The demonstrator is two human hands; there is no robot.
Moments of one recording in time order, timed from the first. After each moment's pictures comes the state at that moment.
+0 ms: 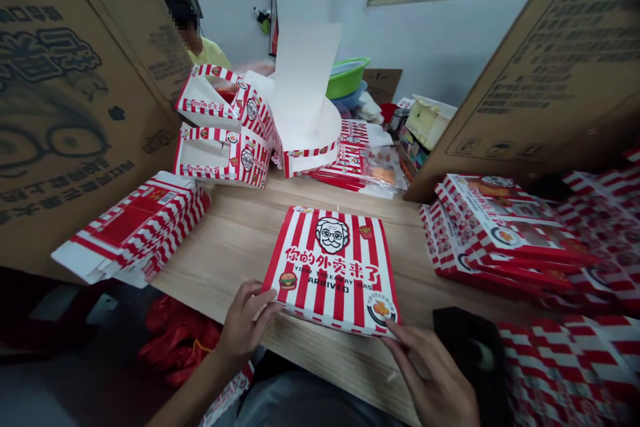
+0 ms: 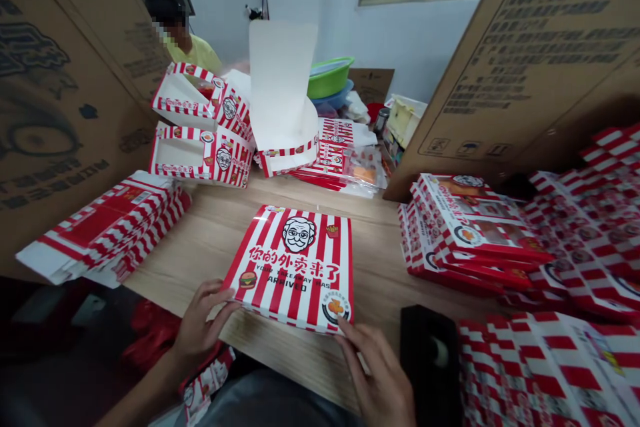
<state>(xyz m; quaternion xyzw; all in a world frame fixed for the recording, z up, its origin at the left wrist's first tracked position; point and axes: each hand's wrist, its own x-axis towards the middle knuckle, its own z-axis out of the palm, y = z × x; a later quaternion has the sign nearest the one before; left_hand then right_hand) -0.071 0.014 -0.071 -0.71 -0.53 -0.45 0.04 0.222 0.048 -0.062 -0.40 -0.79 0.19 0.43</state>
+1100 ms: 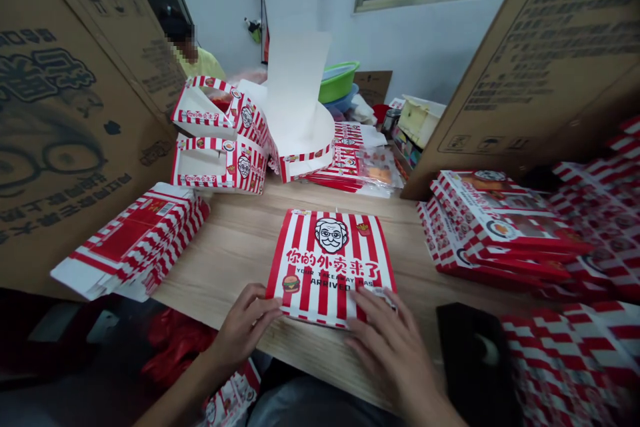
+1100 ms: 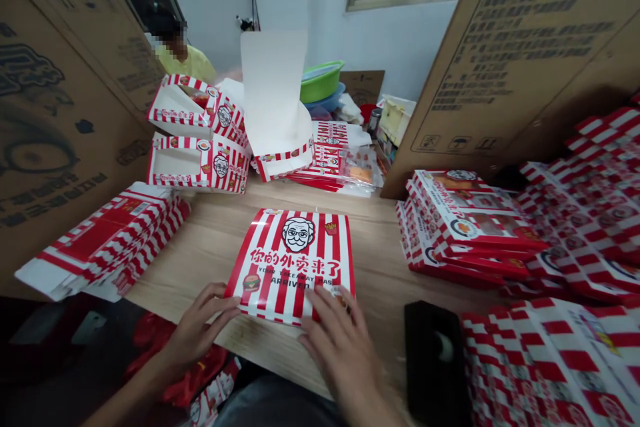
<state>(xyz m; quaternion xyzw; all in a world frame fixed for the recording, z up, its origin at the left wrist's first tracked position) -0.083 0.020 -0.056 -0.77 -0.48 -0.41 -0.07 0.181 0.068 -0.051 -0.29 -0.89 -0.05 0.35</state>
